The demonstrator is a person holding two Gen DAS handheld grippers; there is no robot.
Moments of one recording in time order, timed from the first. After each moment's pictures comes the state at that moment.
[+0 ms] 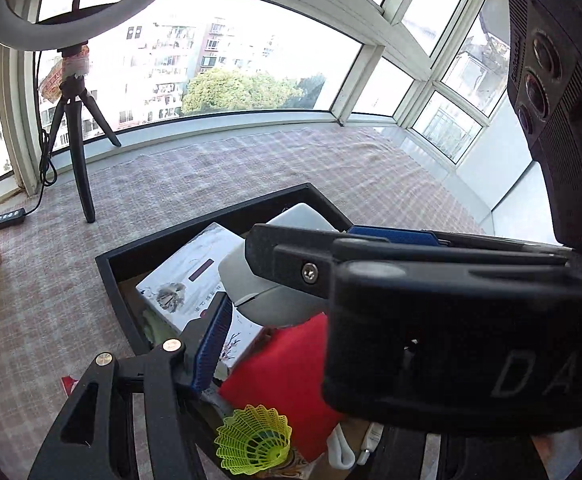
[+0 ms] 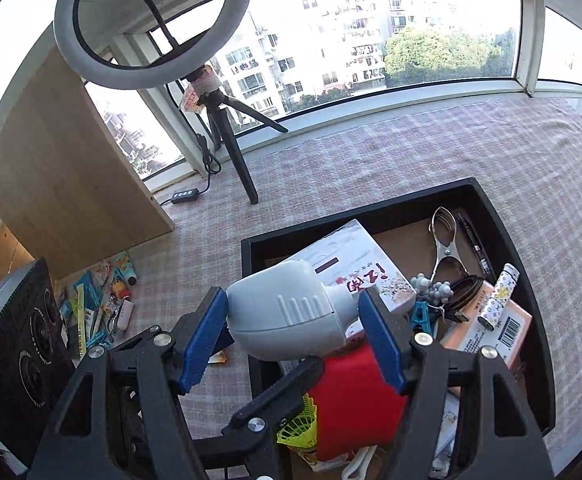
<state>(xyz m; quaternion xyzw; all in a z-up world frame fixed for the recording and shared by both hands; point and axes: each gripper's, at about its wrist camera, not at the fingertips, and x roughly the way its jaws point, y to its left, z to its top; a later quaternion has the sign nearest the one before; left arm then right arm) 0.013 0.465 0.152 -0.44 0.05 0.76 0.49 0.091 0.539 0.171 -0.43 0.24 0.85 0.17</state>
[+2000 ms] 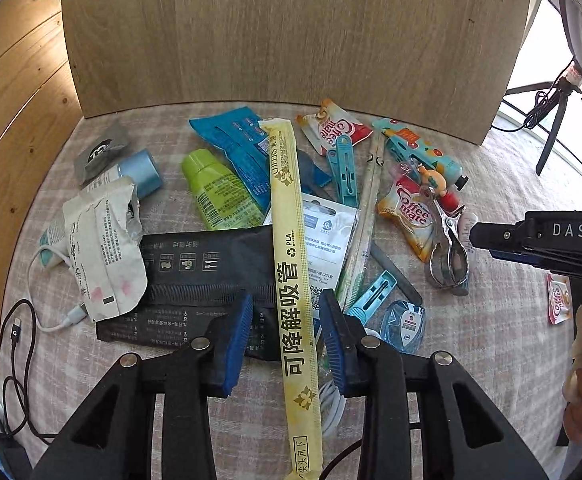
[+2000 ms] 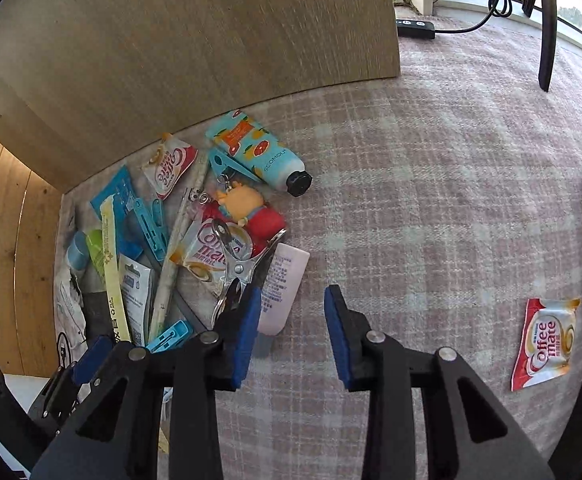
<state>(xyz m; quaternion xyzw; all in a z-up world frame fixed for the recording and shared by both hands) -0.120 0.041 0.041 -0.54 0.02 0.84 0.07 -0.127 0.259 0.021 -0.58 0.23 0.78 0.04</state>
